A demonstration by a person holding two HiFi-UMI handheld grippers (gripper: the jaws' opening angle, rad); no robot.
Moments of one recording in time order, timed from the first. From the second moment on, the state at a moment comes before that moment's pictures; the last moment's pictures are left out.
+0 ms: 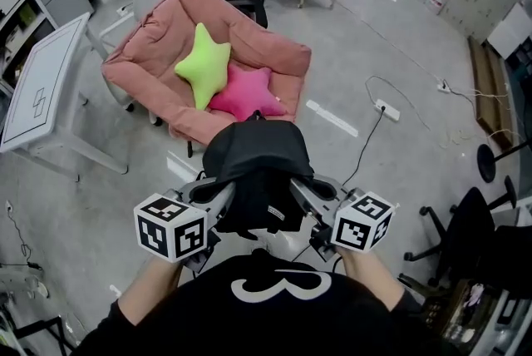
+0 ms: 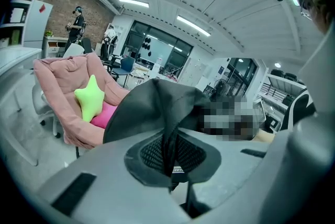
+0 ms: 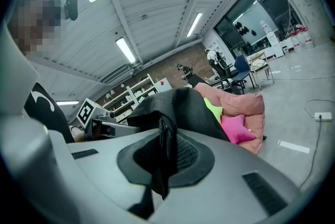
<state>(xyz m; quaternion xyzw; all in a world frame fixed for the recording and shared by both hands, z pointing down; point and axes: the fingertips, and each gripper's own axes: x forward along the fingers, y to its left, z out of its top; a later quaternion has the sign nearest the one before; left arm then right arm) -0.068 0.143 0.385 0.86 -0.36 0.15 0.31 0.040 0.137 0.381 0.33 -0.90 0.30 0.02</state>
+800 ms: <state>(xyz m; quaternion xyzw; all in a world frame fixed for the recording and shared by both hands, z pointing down) -0.060 -0.016 0.341 0.89 -0.37 0.11 0.25 0.050 -0.027 0.334 0.35 -0.91 0.23 0.01</state>
